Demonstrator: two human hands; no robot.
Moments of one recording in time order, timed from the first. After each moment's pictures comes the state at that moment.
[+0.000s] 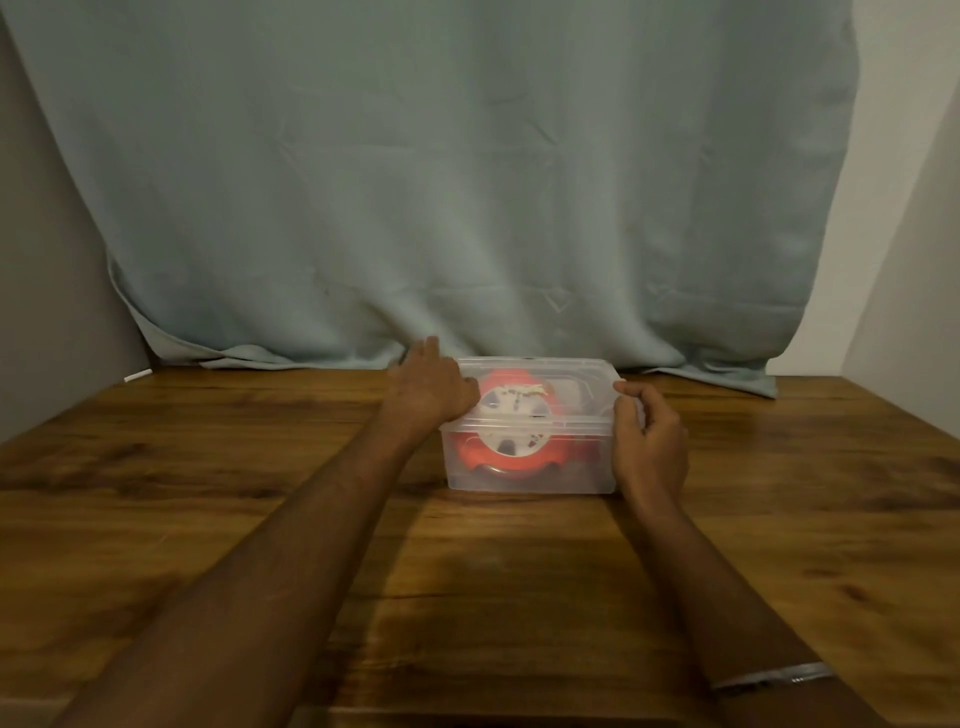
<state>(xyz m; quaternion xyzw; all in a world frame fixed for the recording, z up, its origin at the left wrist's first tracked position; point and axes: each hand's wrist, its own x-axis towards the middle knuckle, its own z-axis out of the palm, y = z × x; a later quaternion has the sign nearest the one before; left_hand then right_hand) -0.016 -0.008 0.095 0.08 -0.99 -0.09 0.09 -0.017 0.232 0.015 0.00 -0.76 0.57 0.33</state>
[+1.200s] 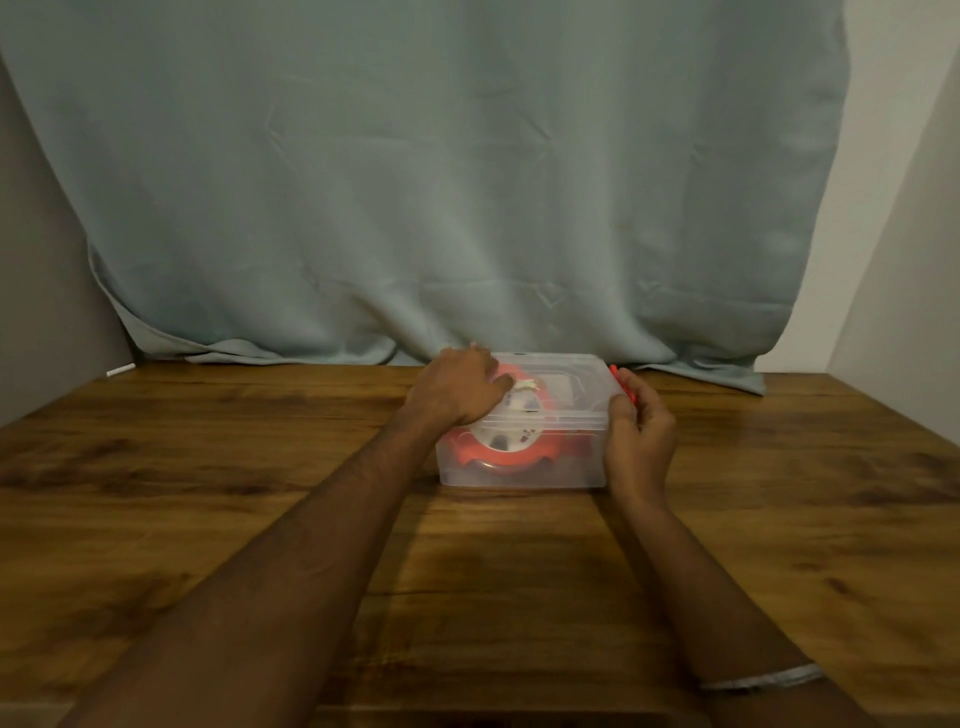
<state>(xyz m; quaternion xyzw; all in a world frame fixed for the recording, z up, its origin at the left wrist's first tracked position) -0.024 0.017 0.084 -0.05 -0.97 -0.14 0.17 -0.021 0.226 0.012 0.02 -0.66 0.68 0.32</state>
